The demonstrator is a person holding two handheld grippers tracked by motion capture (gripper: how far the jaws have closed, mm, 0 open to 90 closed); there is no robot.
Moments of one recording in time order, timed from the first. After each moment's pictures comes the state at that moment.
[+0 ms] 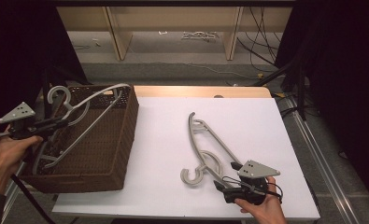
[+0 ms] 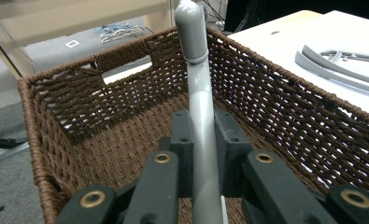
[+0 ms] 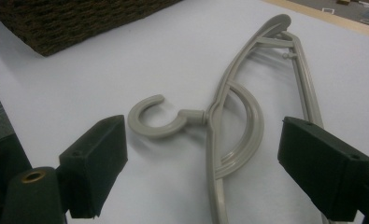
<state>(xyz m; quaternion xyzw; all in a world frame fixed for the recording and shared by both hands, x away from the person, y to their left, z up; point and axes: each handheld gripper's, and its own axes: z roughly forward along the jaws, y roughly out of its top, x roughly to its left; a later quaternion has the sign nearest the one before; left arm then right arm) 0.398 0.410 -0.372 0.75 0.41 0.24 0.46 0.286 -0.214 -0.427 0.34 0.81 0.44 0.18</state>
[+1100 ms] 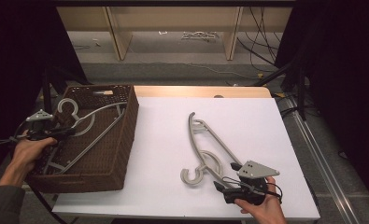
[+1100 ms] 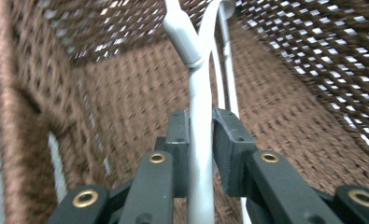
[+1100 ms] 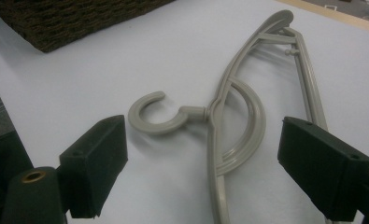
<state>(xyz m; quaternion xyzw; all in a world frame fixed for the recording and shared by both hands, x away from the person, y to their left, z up) 0.428 0.412 -0.423 0.75 0.50 0.19 0.37 0.286 -0.214 -0.429 0.34 0.81 0.44 0.18</state>
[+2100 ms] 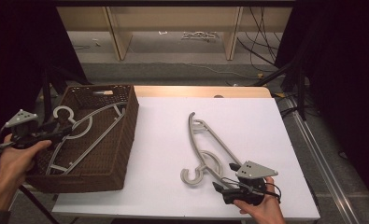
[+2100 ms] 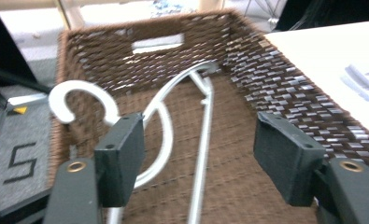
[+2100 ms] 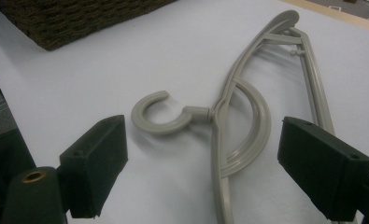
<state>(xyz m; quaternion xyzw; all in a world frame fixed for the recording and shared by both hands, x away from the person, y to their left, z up) 0.364 0.373 -0.363 0.69 0.52 0.27 0.43 0.287 -0.211 -0.431 0.33 0.82 0.44 0.18</state>
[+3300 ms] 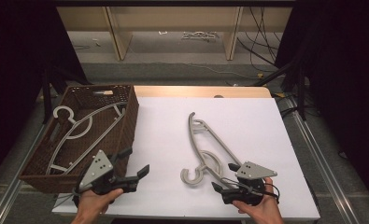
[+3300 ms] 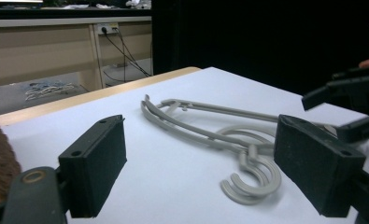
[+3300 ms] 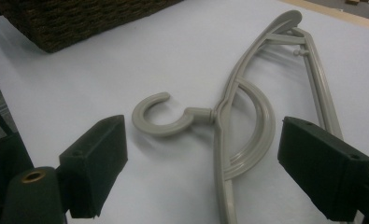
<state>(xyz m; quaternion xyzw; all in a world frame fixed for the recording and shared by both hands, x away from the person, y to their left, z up) 0.284 0.183 -0.417 0.70 0.32 0.22 0.60 0.288 -0.210 -0.436 0.33 0.81 0.45 0.17</state>
